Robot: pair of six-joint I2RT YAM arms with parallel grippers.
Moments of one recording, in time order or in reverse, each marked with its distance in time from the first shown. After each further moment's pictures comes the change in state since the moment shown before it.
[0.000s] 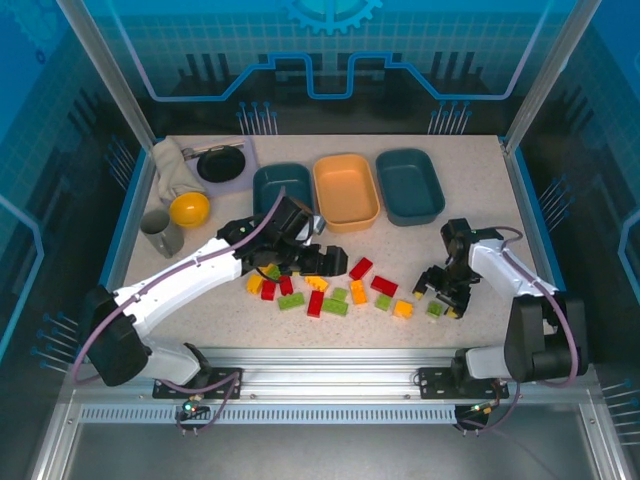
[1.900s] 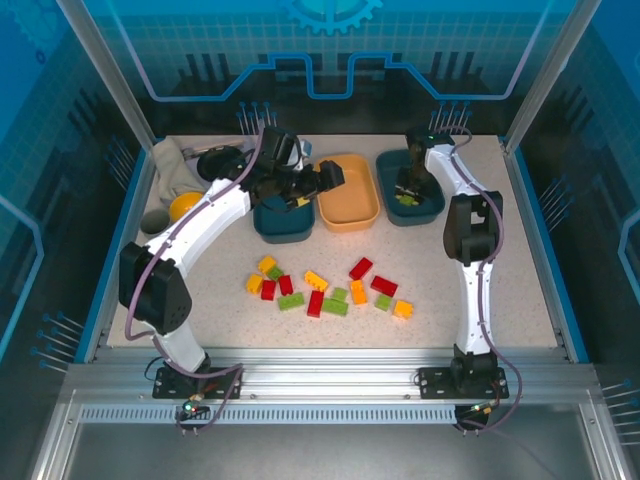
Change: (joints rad) left arm 0.289 0.338 0.444 0.104 0.110 -0.080; right arm 0.045 1.028 1.359 -0.056 0.154 -0.116
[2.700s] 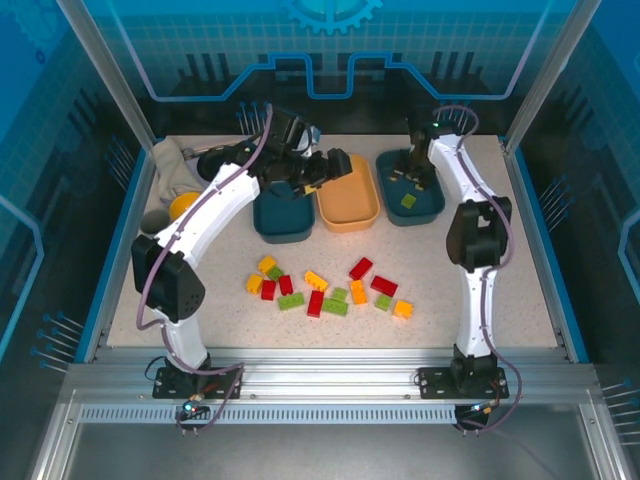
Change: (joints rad) left arm -0.026 0.079 0.214 -0.184 -0.065 0.003; right arm 0.054 -0.203 -0.002 -0.005 0.025 -0.016
